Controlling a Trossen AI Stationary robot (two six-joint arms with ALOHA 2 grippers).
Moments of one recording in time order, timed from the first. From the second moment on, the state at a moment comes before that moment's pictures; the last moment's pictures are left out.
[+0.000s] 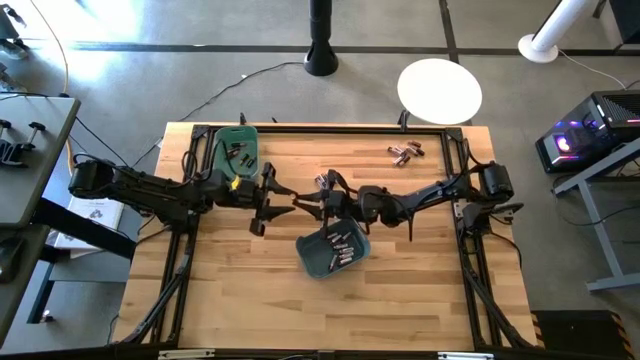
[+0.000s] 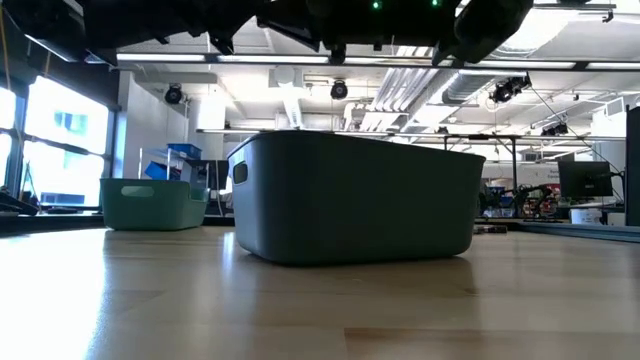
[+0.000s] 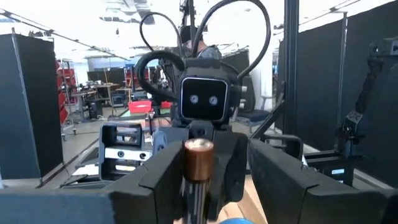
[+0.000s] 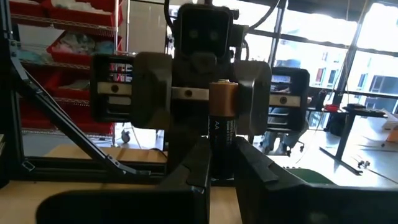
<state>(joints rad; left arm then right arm) 0.02 1.15 0.43 0.92 0.14 0.04 0.09 1.81 1.01 0.94 0.18 -0.16</state>
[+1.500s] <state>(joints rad) 0.73 1.09 0.76 -0.55 -0.27 -0.08 0.17 1.66 1.01 0.18 0.66 0.11</state>
